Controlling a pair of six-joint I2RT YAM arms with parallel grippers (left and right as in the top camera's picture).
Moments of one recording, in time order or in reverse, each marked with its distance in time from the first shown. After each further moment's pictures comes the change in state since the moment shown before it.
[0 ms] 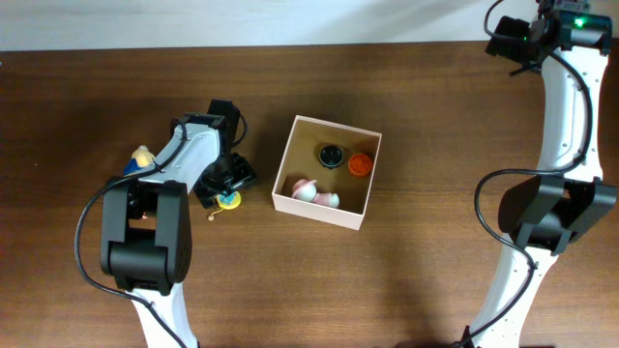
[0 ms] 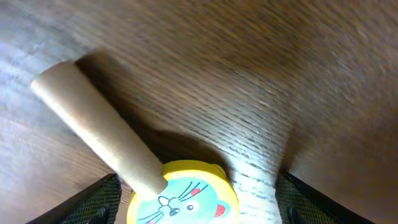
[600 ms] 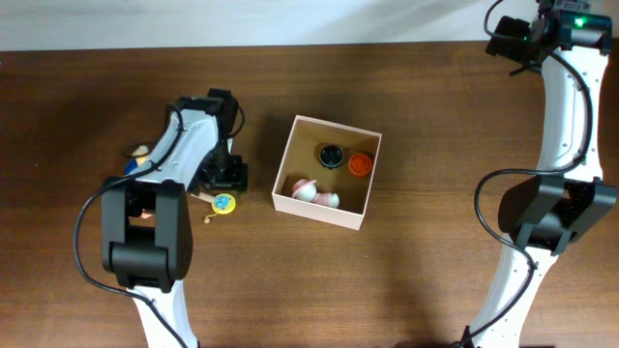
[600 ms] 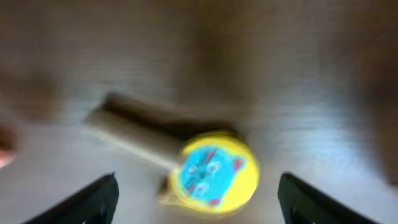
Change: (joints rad) left arm 0.000 0.013 0.109 -0.169 -0.072 0.556; right arm 0.000 0.000 0.000 0.001 0.000 -0.001
